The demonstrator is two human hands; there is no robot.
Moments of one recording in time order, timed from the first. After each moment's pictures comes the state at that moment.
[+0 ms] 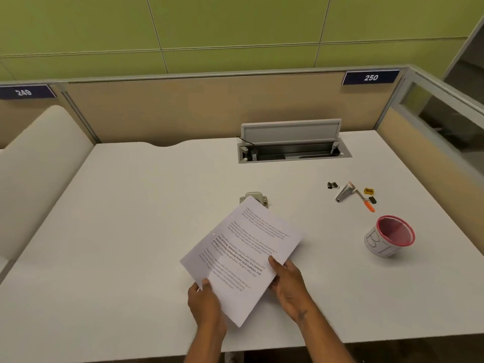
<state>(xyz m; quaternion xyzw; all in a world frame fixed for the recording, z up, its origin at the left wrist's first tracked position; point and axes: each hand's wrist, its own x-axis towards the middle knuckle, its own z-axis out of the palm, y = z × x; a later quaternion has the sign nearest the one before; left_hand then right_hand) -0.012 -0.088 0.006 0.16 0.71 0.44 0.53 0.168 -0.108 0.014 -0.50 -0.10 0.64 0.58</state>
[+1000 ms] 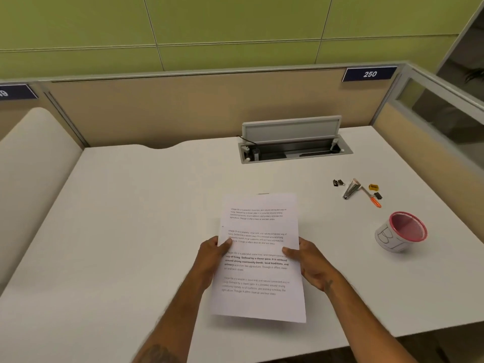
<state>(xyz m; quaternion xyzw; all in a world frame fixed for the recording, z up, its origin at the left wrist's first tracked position) -0.060 0.045 0.033 0.44 0.51 0.25 0.69 0.187 -0.057 0.040 -0.53 -0.23 0.65 0.49</state>
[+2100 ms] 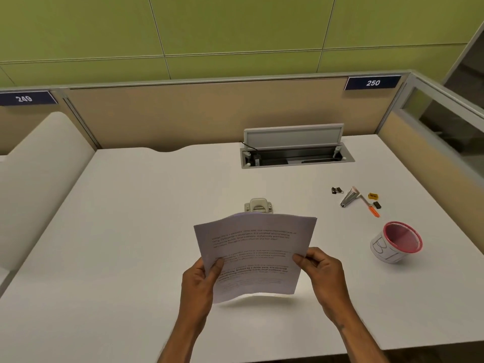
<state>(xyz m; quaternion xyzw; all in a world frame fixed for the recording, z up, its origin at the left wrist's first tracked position) -0.052 -0.056 0.077 0.50 0.50 0.43 0.57 0.196 -0.117 0.083 -0.61 -0.35 0.41 0.58</state>
